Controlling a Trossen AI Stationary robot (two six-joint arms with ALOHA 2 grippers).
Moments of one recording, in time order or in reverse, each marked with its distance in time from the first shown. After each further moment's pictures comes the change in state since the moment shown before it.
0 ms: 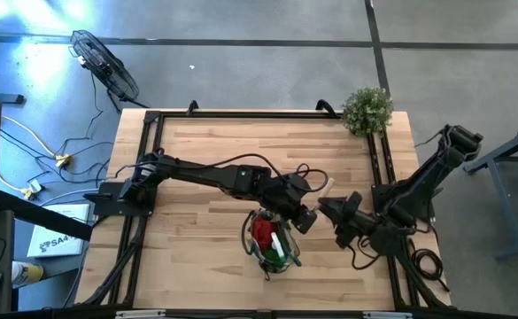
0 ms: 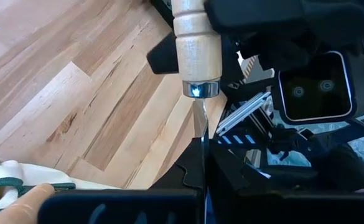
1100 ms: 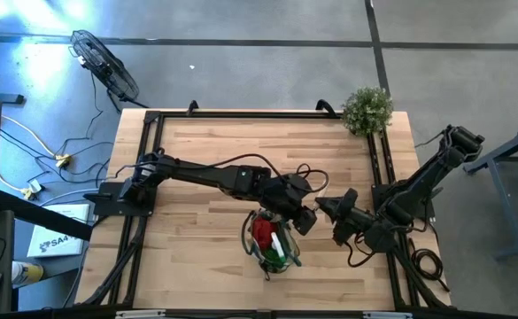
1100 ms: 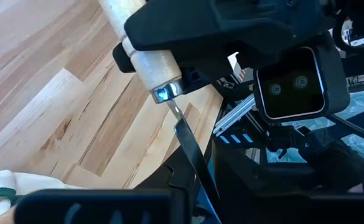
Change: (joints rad) left arm -0.001 0.002 -0.002 0.028 0.002 0.031; right arm -0.050 -0.001 0.000 -0.048 -0.058 0.058
